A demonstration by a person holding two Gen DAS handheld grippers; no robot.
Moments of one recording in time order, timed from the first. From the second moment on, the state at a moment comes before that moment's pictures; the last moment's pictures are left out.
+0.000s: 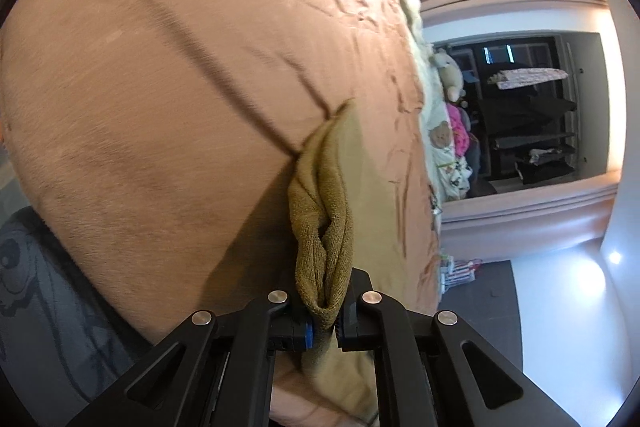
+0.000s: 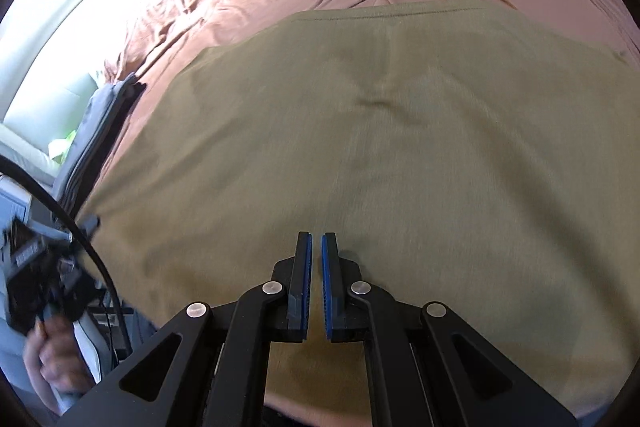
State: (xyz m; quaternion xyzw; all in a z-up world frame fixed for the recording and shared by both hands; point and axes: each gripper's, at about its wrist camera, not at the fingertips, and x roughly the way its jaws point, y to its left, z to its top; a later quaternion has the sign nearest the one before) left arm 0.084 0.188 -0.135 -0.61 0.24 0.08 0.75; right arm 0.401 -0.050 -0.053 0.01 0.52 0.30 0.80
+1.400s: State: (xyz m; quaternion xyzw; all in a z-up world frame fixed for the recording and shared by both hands) left arm 0.201 0.063 0.009 -0.47 0.29 -0.13 0.83; right arm 0.304 -0.181 -0.038 0.15 0.40 0.30 0.85
